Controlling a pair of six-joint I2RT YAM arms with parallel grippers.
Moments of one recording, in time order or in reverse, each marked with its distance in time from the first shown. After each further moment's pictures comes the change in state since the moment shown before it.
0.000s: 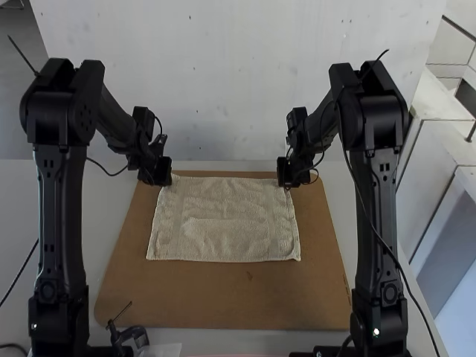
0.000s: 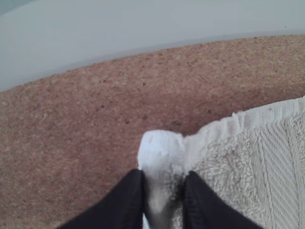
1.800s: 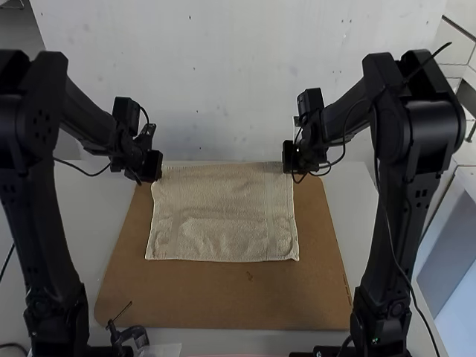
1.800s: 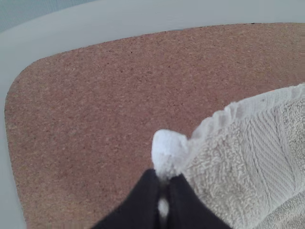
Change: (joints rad) left arm 0.003 -0.377 -0.322 0.060 0.004 -0.003; right arm 0.010 -0.390 -0.275 0.049 -0.026 0.024
